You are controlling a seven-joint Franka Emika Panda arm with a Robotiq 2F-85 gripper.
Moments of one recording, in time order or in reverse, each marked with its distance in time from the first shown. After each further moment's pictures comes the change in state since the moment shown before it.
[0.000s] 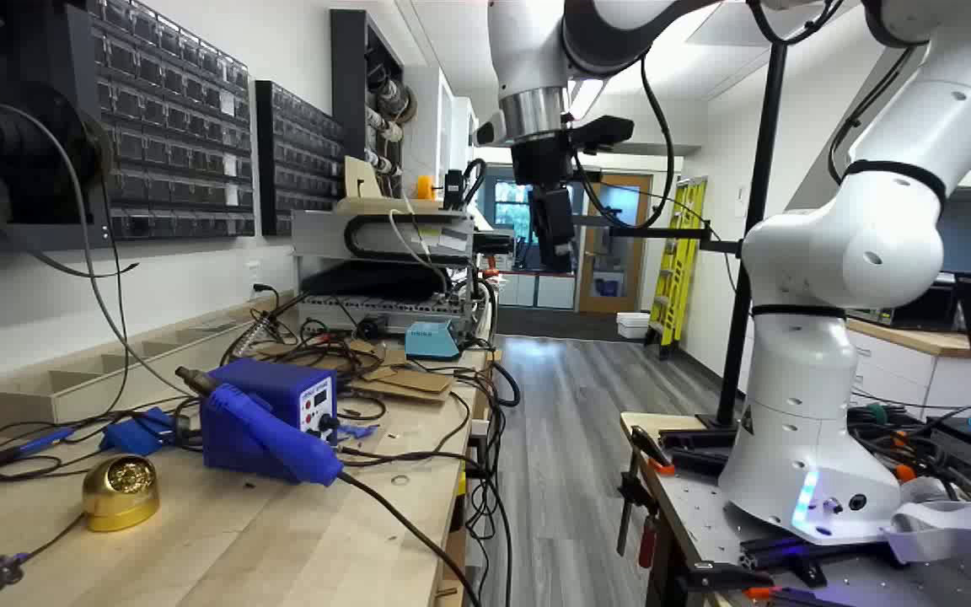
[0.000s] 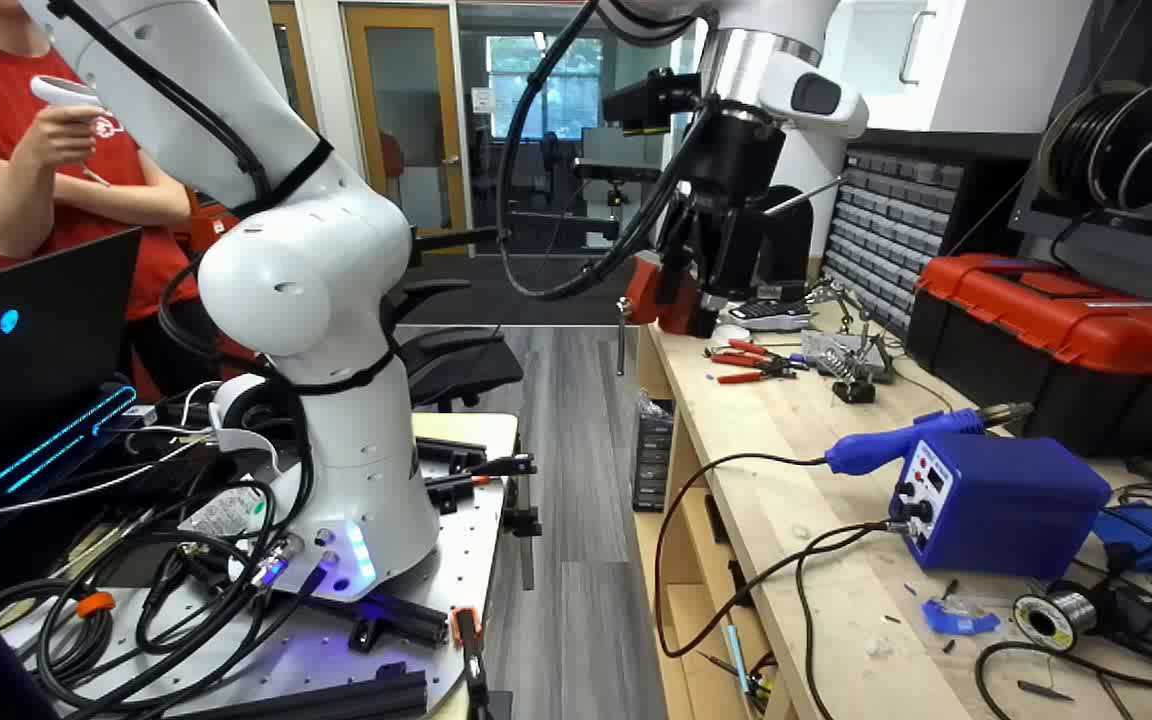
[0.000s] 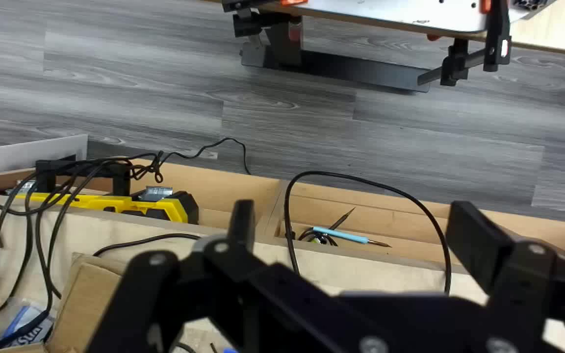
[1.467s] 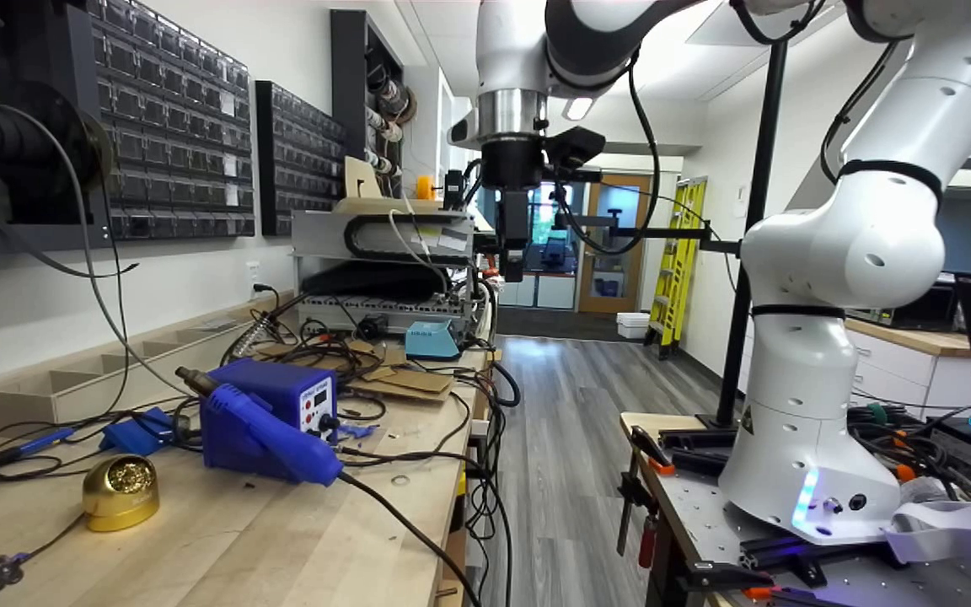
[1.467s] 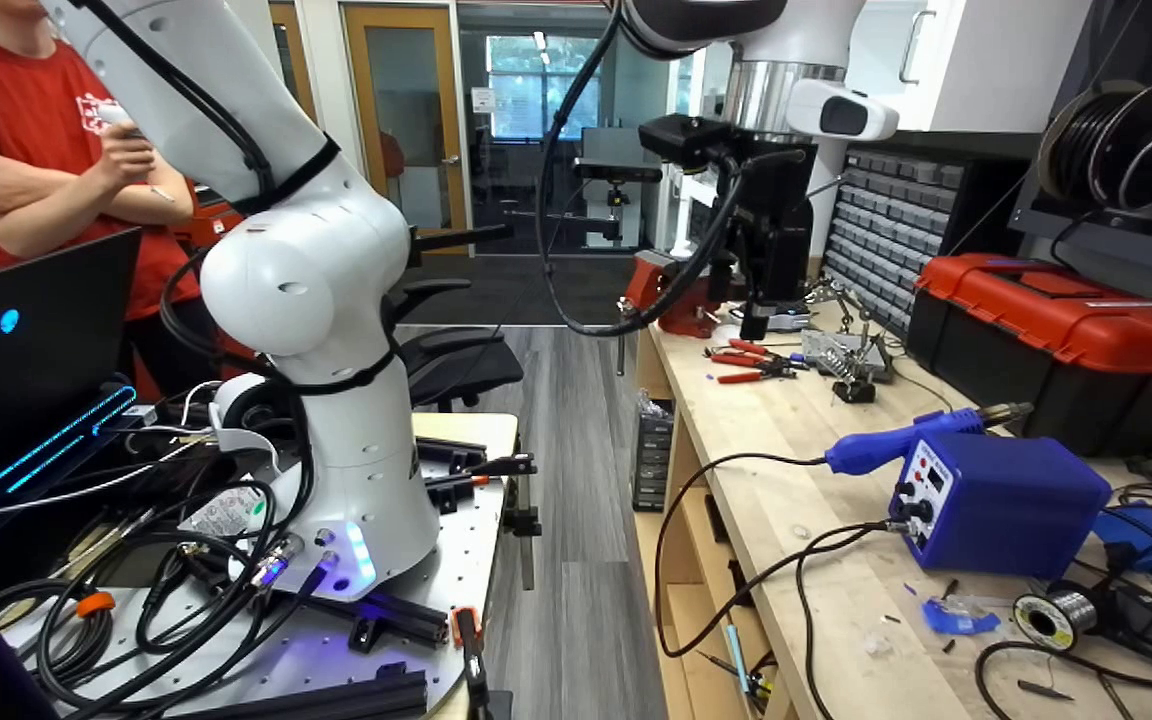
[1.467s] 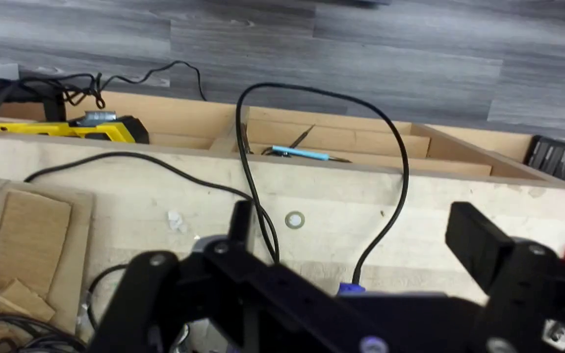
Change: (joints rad) arm 0.020 0.072 0.004 -0.006 0.145 0.249 0.002
